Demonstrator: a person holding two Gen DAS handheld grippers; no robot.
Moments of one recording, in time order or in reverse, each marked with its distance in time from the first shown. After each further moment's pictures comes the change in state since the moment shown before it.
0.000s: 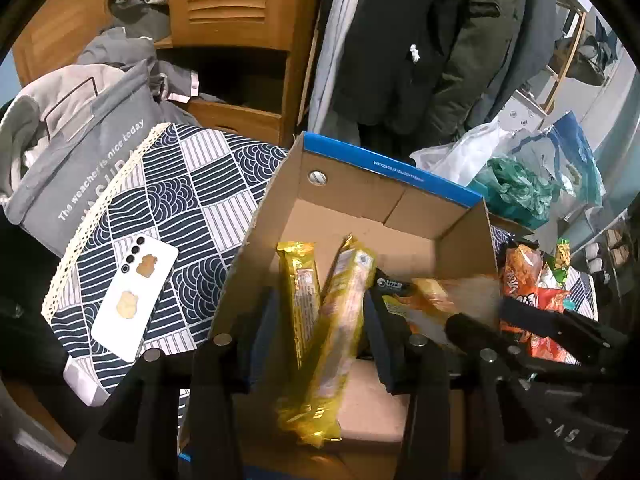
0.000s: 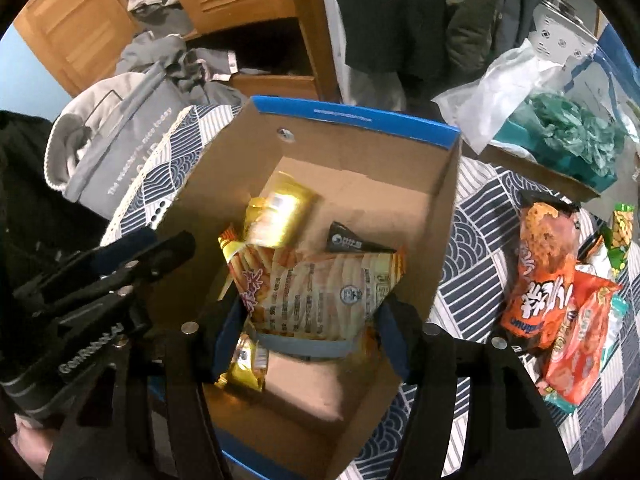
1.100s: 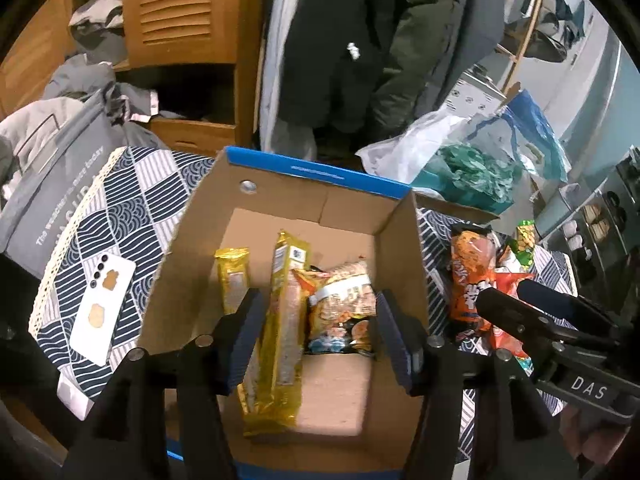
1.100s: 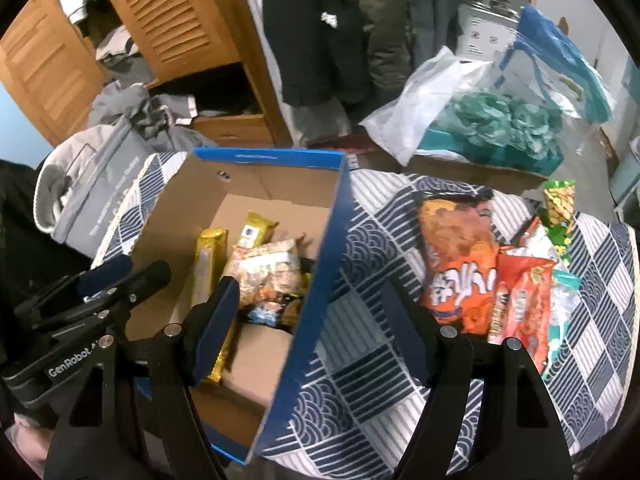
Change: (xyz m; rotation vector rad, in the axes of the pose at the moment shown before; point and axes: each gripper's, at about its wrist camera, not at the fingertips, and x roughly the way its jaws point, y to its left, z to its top) left arm -0.018 -0.066 -0.002 0.097 -0.011 -0.075; right arm -0.062 -0.064 -0.016 0.109 -0.111 -0.082
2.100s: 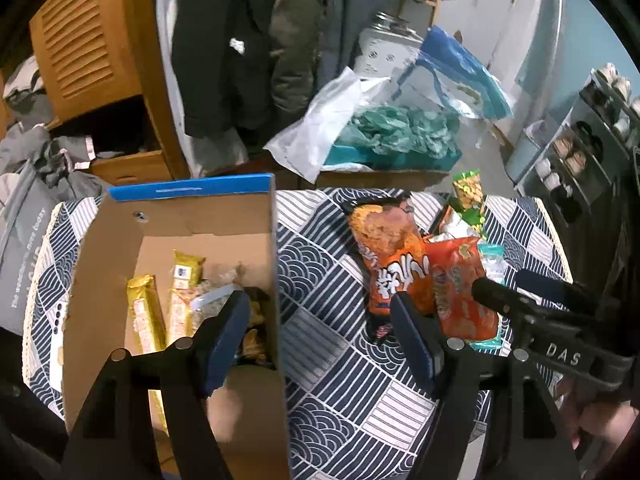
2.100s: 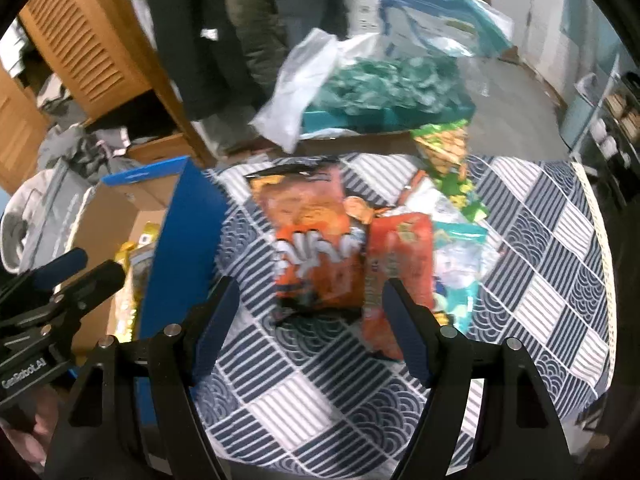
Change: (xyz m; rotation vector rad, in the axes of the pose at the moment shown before) left arm 0.020 -0.129 -0.004 0.226 0.048 -0.048; right arm -0.027 -0.134 -0.033 0.190 -0.005 -0.124
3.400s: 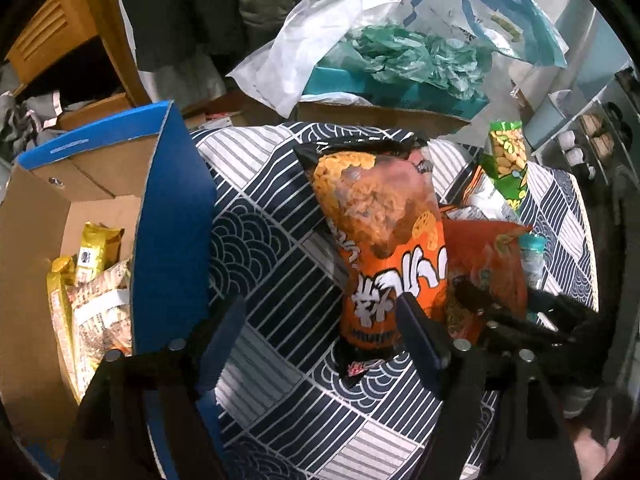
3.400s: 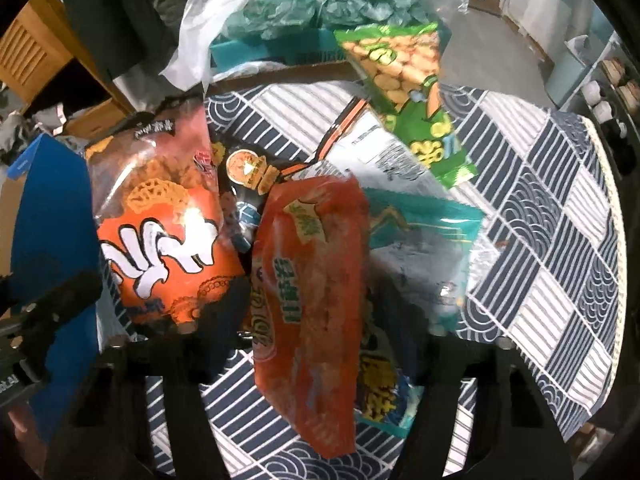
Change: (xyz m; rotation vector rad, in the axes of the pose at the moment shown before) left arm 0.121 -0.037 0.017 -0.049 0.230 0.002; right arm 0.111 -0.065 0.007 0.033 0.201 -0.092
